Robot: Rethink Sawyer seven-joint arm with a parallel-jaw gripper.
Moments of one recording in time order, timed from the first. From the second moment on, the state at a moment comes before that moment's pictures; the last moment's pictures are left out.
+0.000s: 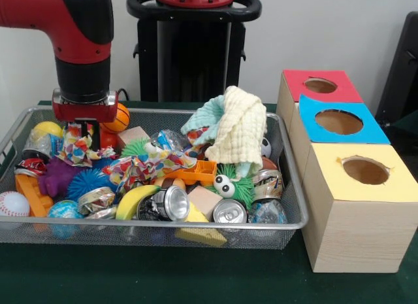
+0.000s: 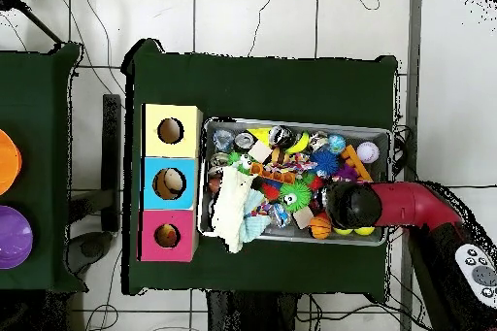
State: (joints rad) arm -0.85 -0.57 0.42 1.66 -0.76 0.67 1.68
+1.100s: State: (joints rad) arm -0.87 -0.81 0.48 1.66 -0.74 0.86 1.62
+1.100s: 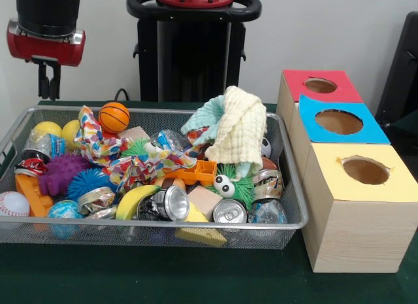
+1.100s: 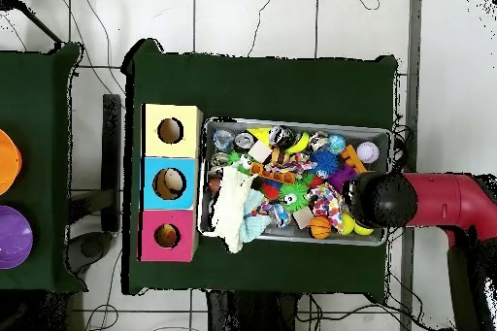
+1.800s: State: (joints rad) arm -0.90 -0.75 0.54 1.69 -0.70 0.87 1.61
